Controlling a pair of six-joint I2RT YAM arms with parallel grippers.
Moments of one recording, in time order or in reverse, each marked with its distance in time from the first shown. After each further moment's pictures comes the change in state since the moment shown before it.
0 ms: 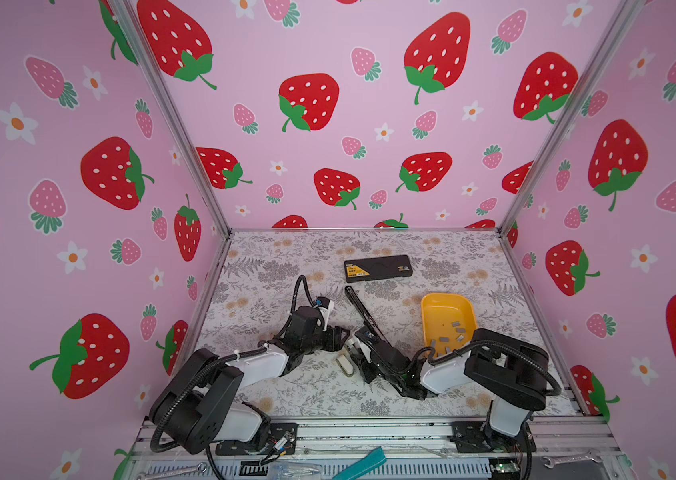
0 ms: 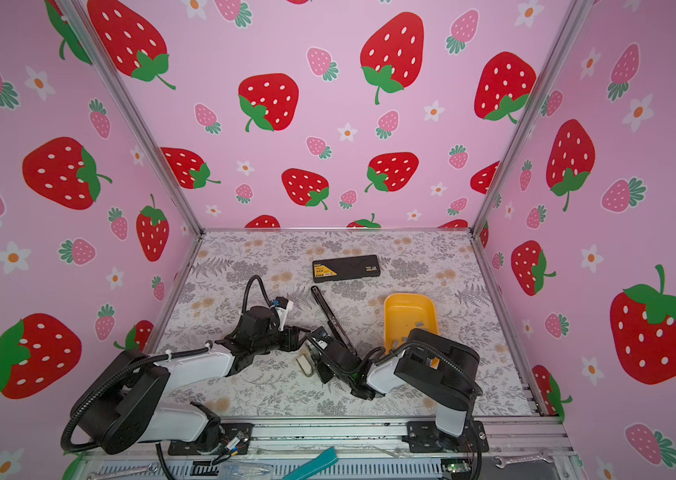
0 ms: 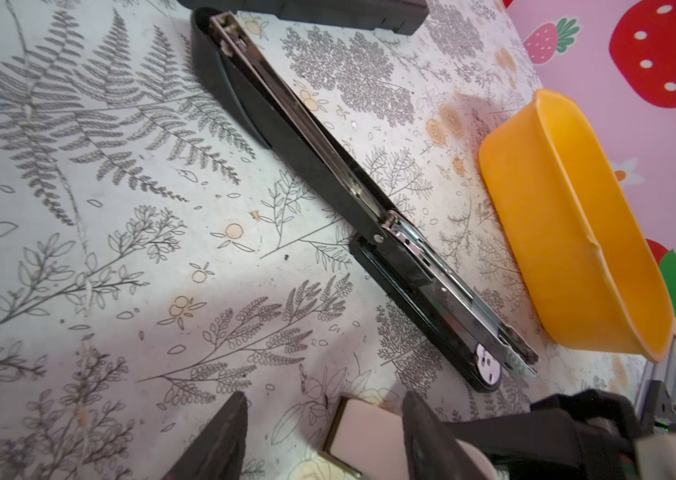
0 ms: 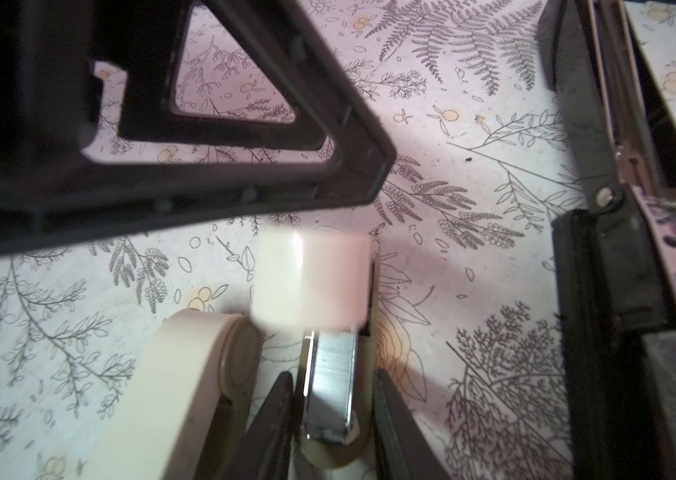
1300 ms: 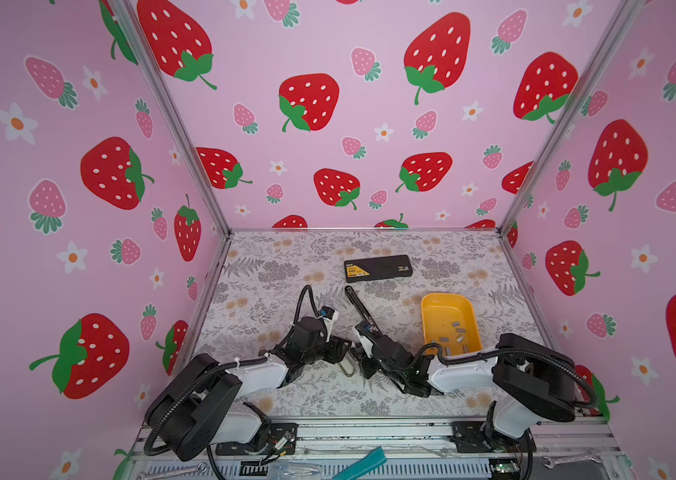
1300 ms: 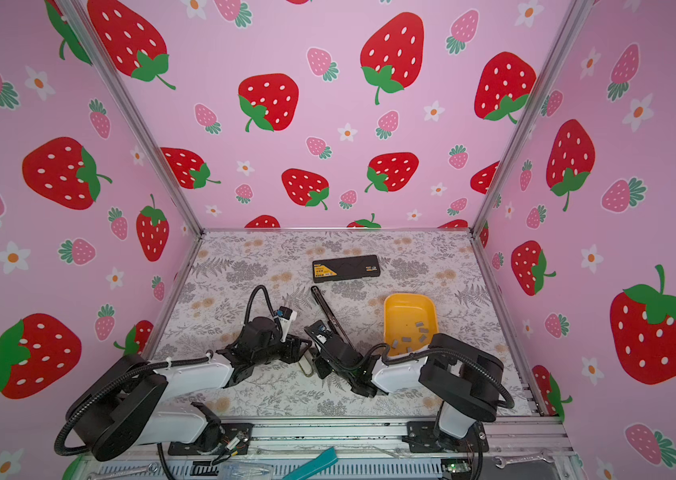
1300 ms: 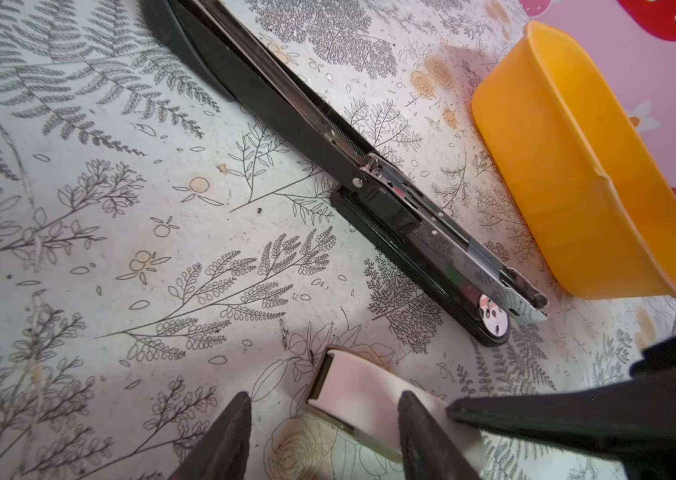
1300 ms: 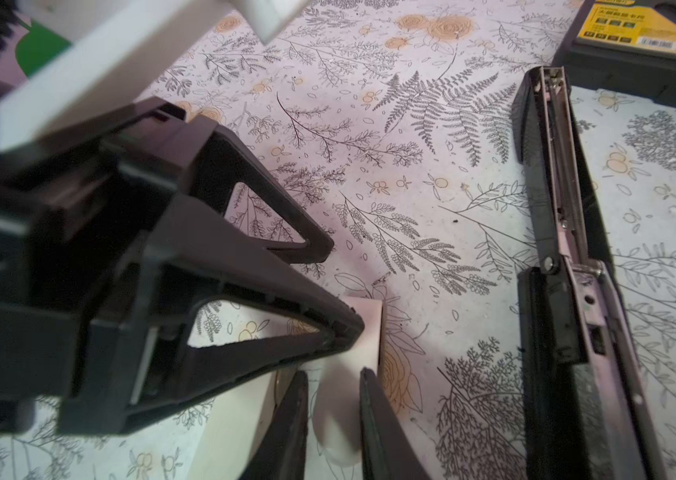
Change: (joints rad) left arm -0.065 -0.026 -0.075 0.051 -0.055 0.040; right arm 0.008 -0.137 0.035 -0.132 0.031 -0.004
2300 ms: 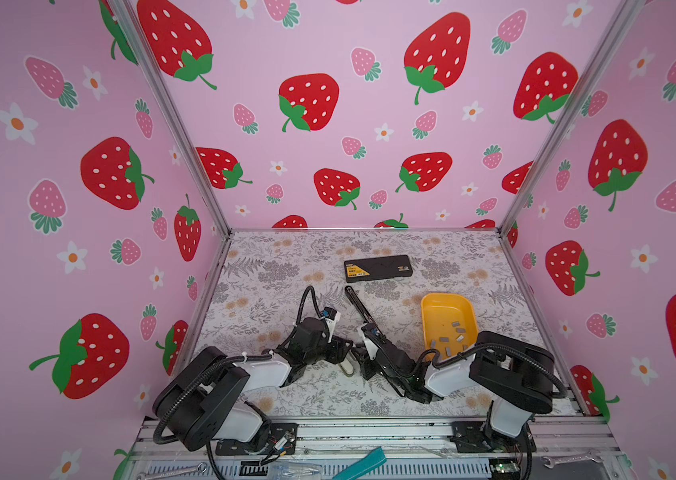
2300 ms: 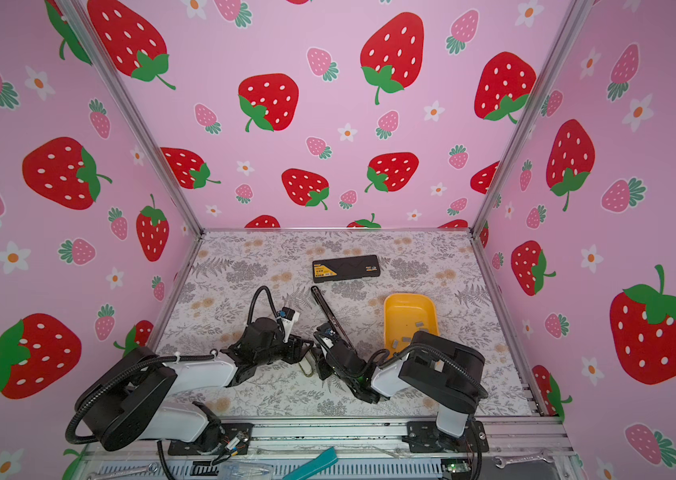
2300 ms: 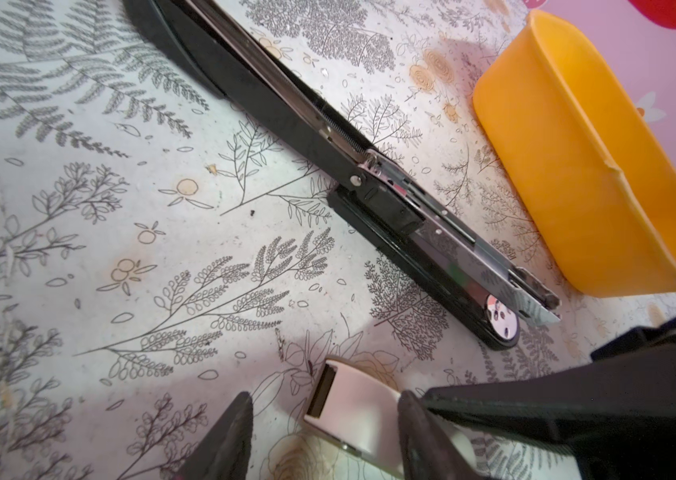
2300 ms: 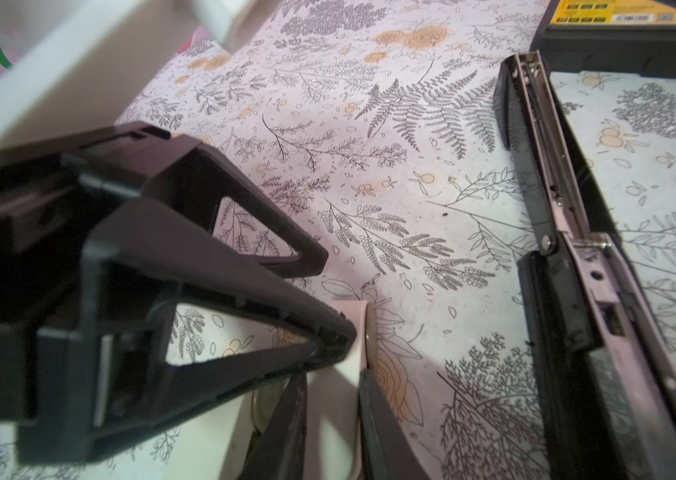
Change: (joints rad) left arm -0.012 0.067 -0.001 0.076 -0.006 0.011; right arm 0.000 0.118 -0.096 0.298 0.018 0.076
